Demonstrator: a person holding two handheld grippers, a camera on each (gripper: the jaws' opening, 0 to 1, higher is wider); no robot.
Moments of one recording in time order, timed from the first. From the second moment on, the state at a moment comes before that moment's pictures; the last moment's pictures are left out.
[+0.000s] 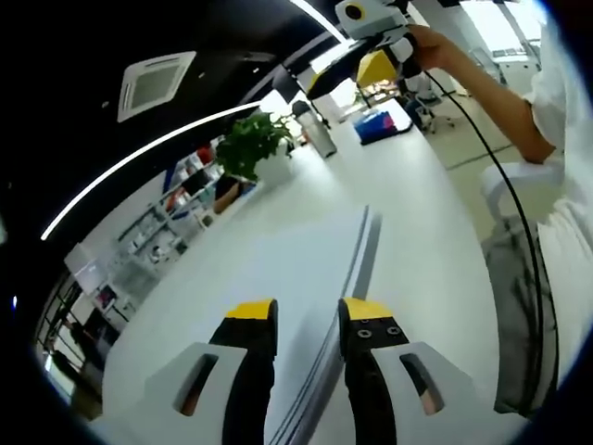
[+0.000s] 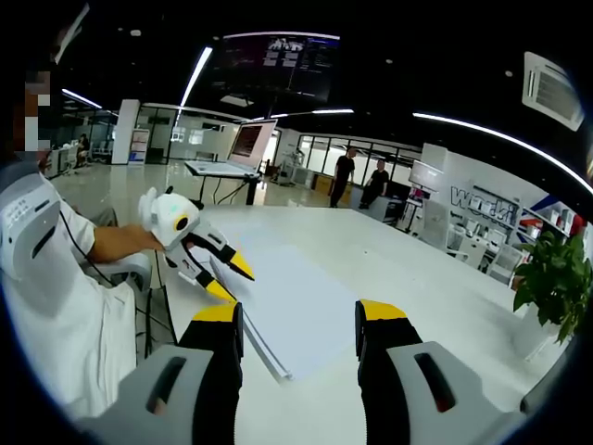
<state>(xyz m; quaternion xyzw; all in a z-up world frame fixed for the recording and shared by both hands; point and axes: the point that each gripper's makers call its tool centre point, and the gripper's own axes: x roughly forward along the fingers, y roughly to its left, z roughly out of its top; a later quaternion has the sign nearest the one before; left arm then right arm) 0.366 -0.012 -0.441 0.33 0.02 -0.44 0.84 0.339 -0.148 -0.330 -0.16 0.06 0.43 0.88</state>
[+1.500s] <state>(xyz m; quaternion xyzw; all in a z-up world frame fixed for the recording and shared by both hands) 0.367 -0.007 -0.456 0.19 0.10 -0.50 0.84 0.337 -0.146 -0.332 -0.17 0.07 0.44 0.88</state>
